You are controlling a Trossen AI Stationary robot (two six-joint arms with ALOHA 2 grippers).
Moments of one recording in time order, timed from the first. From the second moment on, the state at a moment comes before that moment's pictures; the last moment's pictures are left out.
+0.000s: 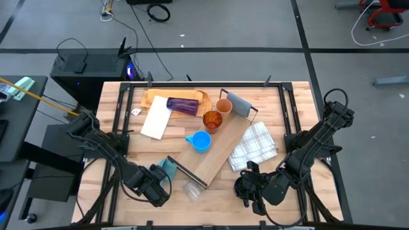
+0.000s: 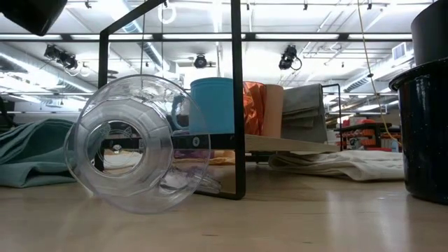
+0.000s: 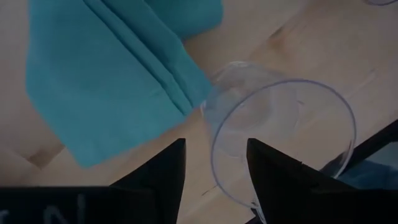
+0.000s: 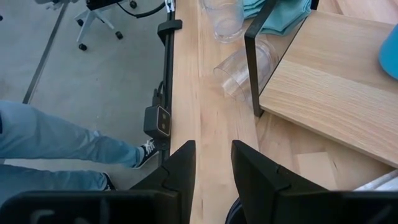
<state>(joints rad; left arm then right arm) -0.74 1.64 1.15 -0.91 0.01 -1.58 0.77 1.50 1.29 -0.60 0.37 0.77</state>
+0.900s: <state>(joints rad) -0.74 1.64 1.11 -0.87 0.02 -1.47 0.74 1.50 1.29 -0.60 0.37 0.77</state>
